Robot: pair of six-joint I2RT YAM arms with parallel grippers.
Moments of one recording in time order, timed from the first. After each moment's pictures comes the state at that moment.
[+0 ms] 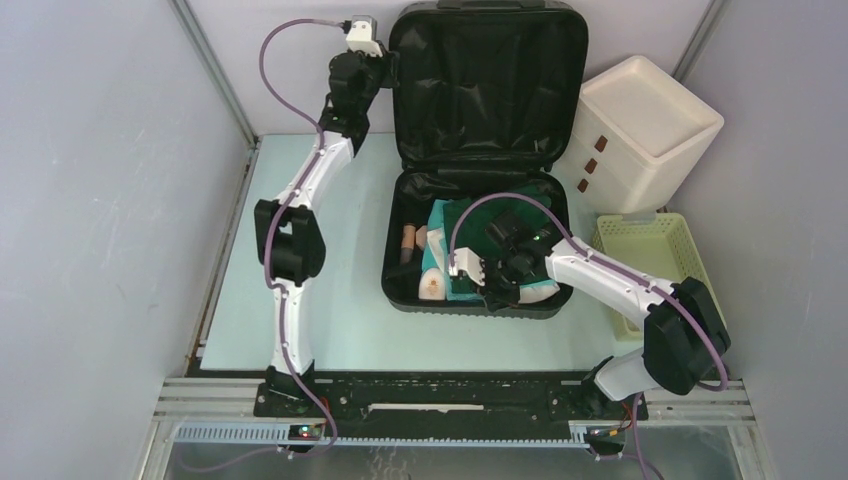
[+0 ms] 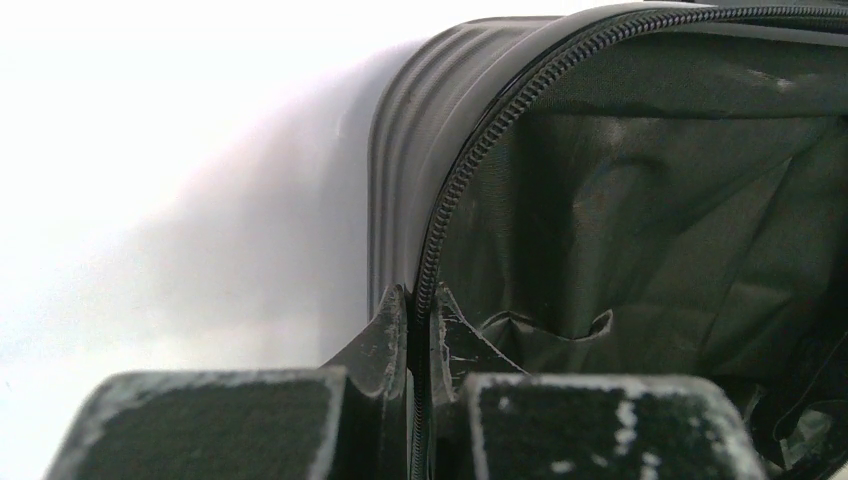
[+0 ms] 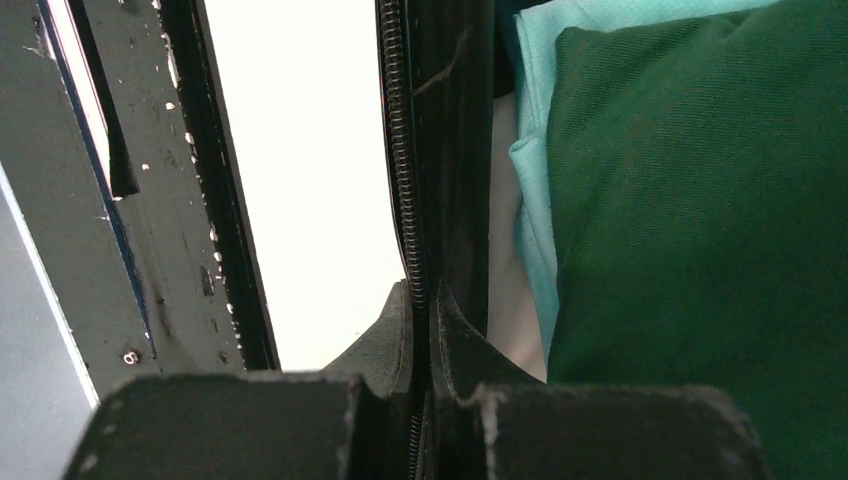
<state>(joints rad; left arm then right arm) -0.27 2.20 2.14 0.21 0.08 -0.18 0.68 1.47 1.03 -0.84 -0.47 -0.74</state>
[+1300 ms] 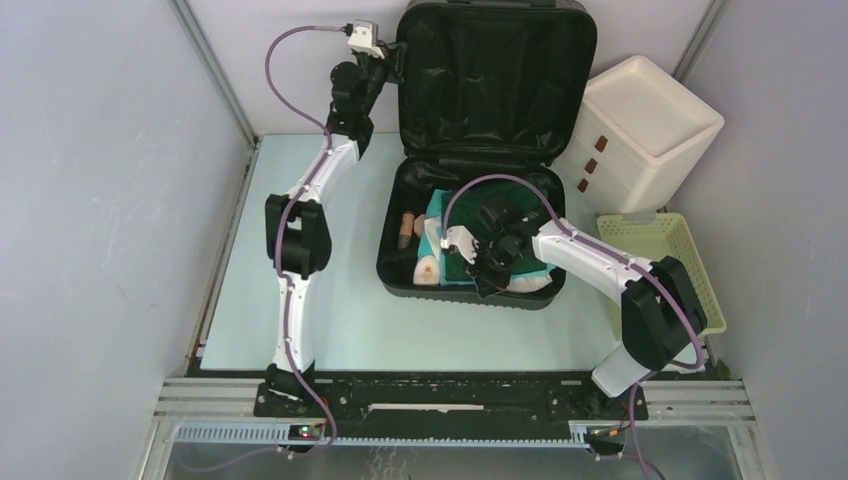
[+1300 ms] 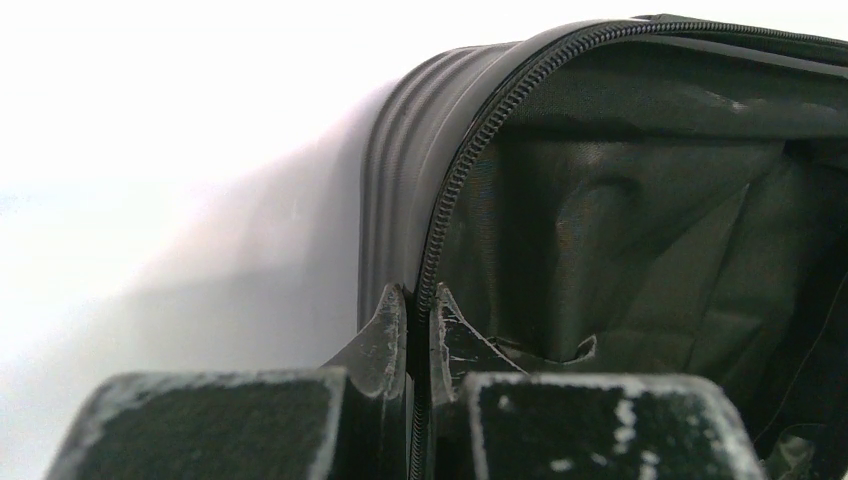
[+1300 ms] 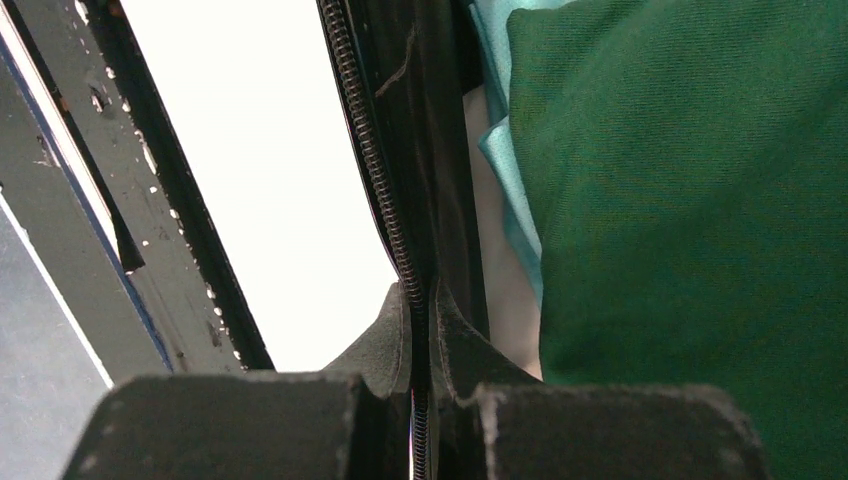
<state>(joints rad) -0.26 2.31 2.19 0.48 0.18 -0.20 0.63 1.60 1.15 -0.82 -0.45 -0.56</state>
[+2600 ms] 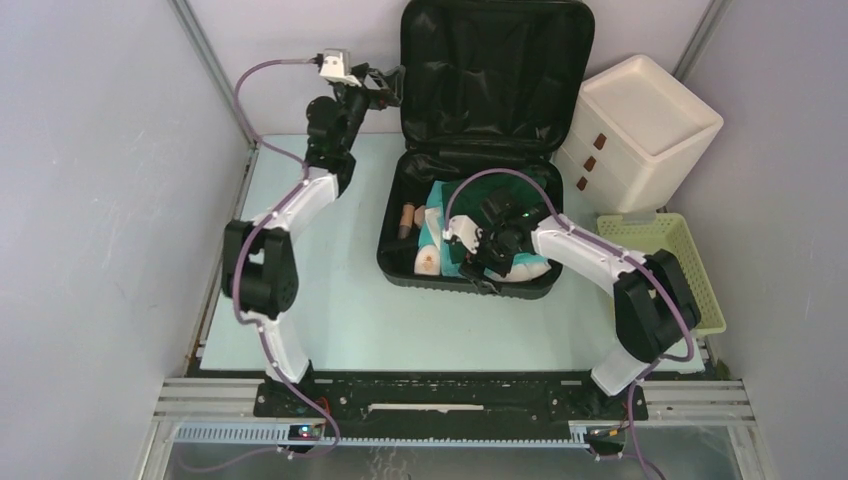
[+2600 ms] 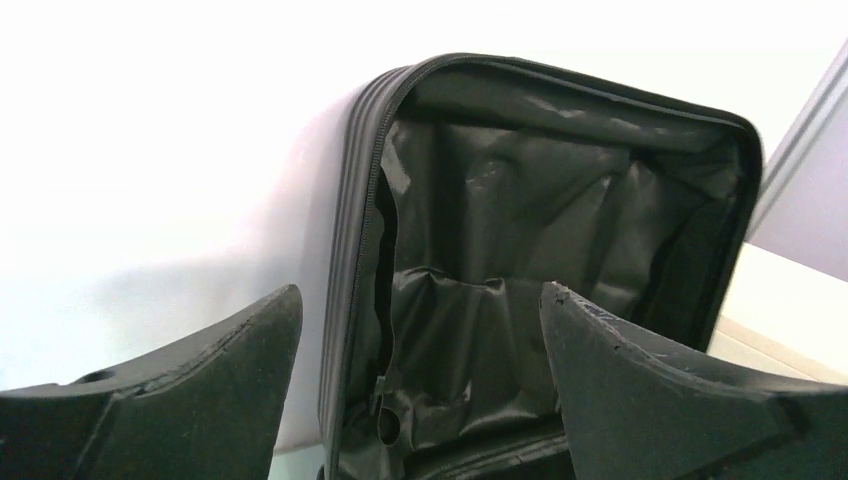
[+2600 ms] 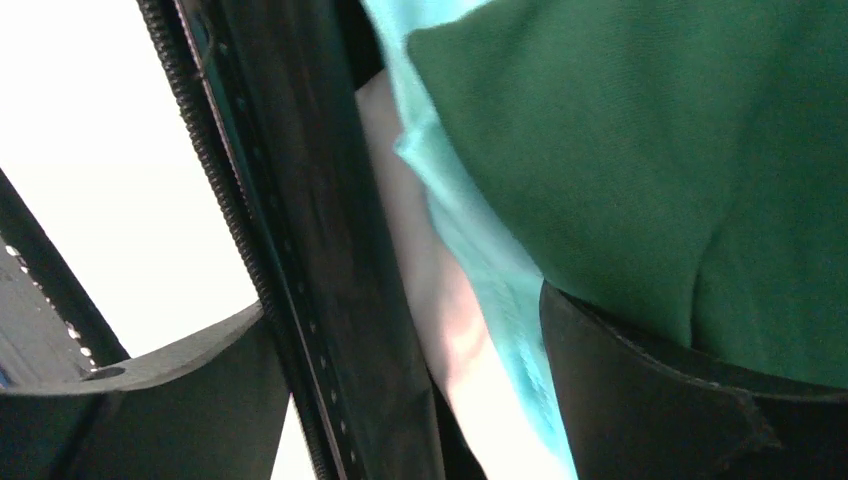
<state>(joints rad) -0.27 1.91 1.58 0.72 0.11 -0.28 0.59 1.66 1.17 -0.72 -0.32 -0.60</state>
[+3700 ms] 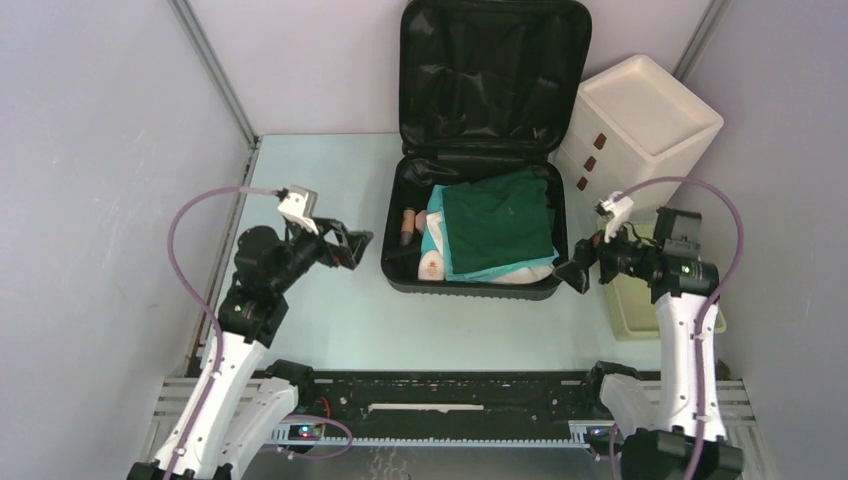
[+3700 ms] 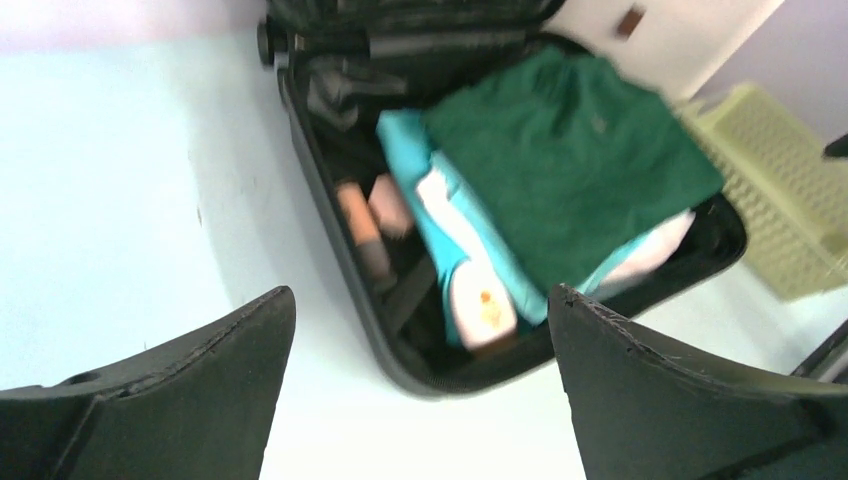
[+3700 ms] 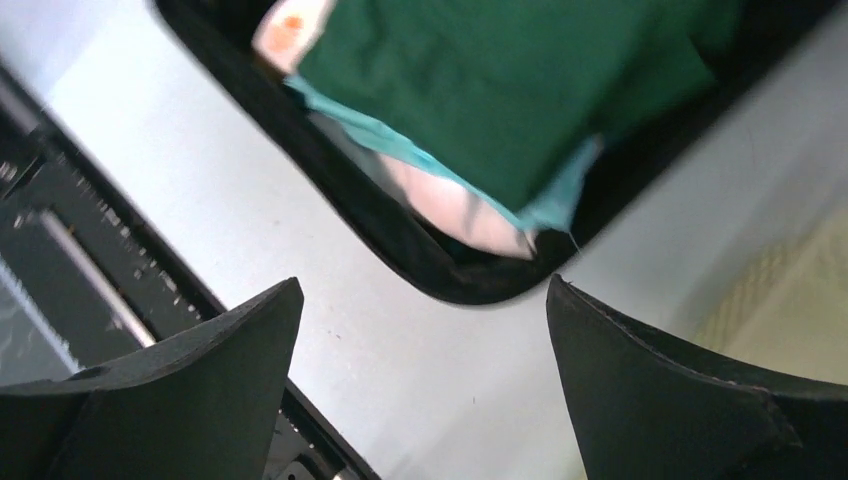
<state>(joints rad) -0.23 0.69 0.75 -0.18 0.33 -0.20 -0.17 0.92 1.03 -0.96 -0.86 -0.57</state>
